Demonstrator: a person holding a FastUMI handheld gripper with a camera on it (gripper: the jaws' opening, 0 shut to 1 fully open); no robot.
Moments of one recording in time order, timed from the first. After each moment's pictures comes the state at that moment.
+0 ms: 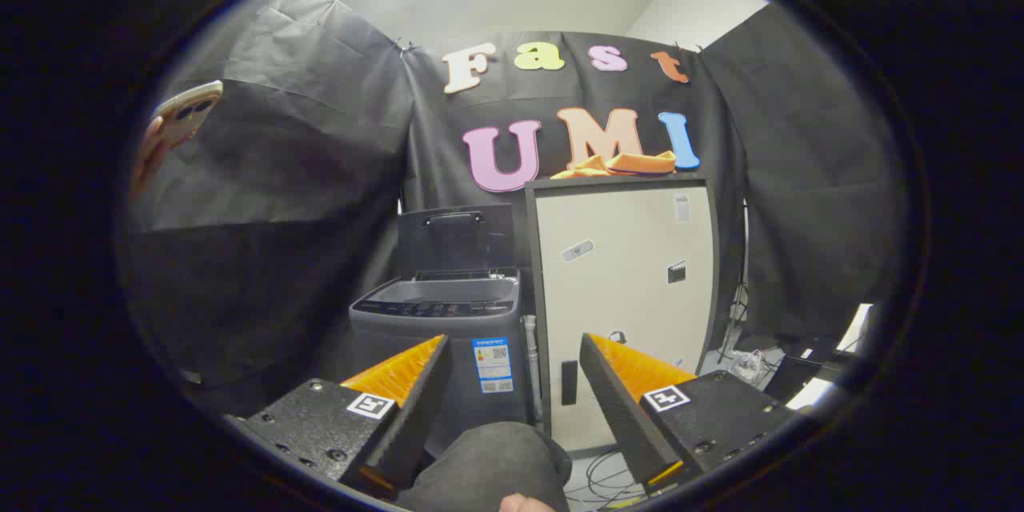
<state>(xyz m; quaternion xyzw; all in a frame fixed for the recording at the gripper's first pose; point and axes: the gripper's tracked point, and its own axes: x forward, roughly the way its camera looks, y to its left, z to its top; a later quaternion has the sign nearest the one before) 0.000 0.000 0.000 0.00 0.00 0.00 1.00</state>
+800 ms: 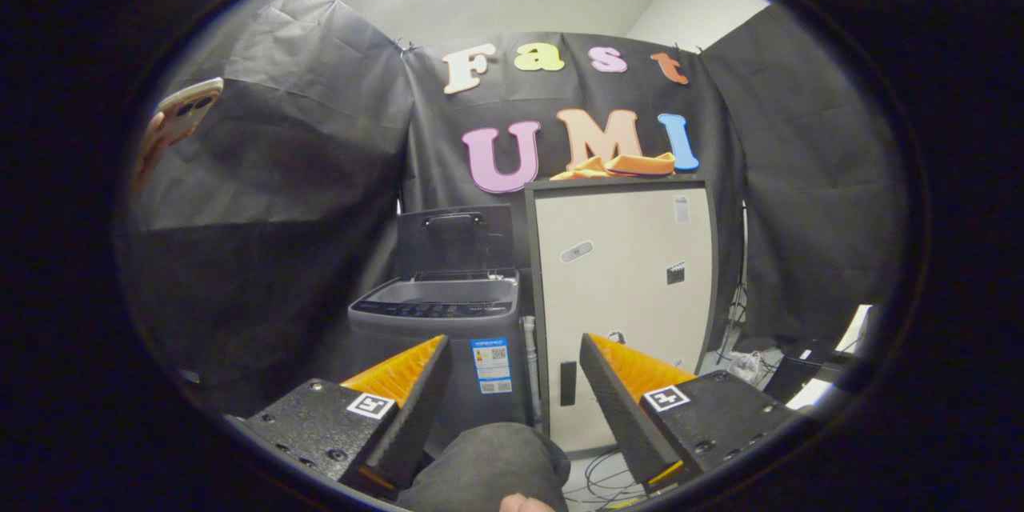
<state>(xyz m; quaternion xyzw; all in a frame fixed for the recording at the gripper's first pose) -0.001 0.000 0.000 0.00 0.00 0.00 1.00</state>
